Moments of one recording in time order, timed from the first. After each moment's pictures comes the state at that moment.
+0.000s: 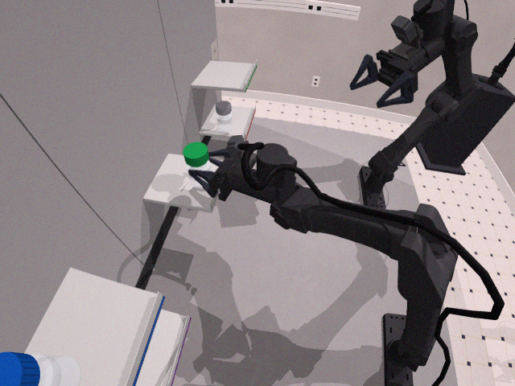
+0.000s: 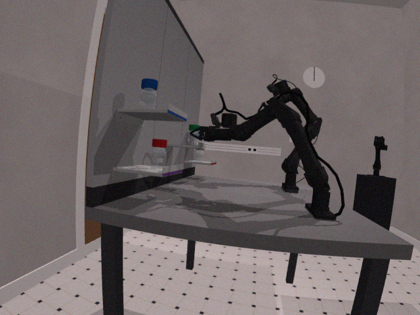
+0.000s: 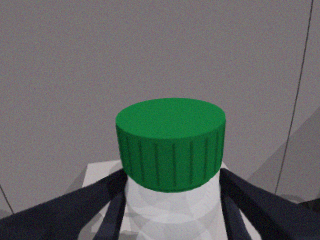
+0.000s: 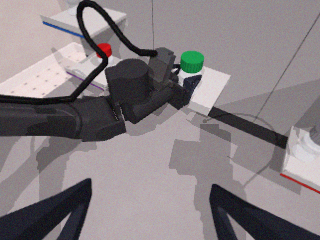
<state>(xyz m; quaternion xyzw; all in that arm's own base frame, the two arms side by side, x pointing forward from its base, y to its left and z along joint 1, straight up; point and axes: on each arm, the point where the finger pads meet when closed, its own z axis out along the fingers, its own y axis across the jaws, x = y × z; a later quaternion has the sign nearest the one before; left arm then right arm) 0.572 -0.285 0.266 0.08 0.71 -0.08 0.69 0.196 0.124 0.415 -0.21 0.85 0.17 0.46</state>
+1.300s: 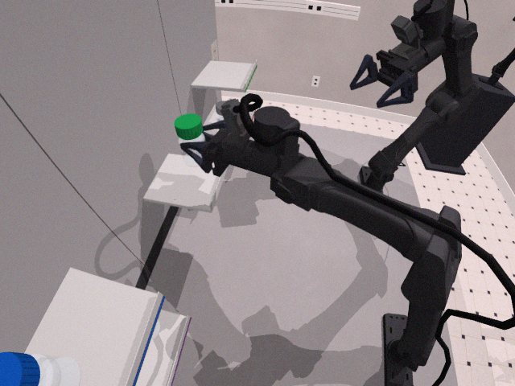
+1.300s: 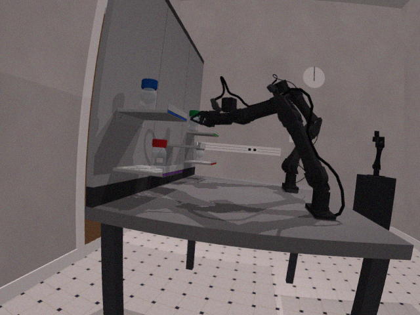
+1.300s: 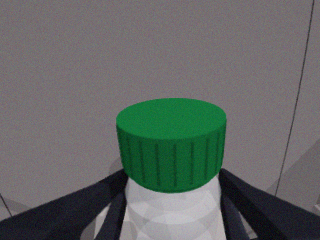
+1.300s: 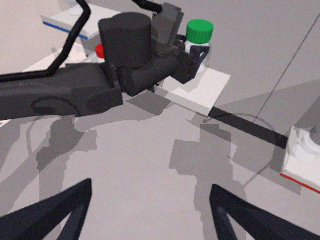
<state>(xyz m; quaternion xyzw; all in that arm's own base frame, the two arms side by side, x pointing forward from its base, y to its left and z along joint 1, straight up) 0.577 -0.289 0.339 0.08 0.72 -0.07 0.69 0.196 0.124 0.415 -0.21 0.85 0.17 0.46</state>
